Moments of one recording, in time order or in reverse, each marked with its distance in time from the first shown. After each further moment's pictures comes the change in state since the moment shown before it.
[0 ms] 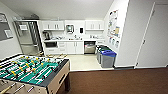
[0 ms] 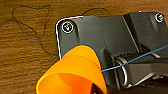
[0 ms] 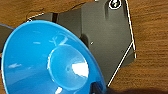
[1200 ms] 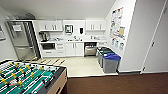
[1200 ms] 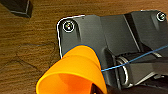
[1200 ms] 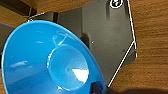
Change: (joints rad) left arm -0.001 0.001 -0.001 0.000 0.001 0.000; right arm 0.000 -0.001 0.000 0.000 0.003 0.000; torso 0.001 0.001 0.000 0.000
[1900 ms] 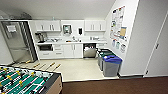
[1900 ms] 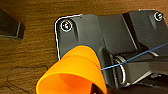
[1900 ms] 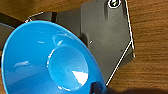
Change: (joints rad) left arm 0.003 0.004 0.003 0.000 0.001 0.000; right arm 0.000 -0.003 -0.001 0.000 -0.003 0.000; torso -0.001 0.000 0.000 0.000
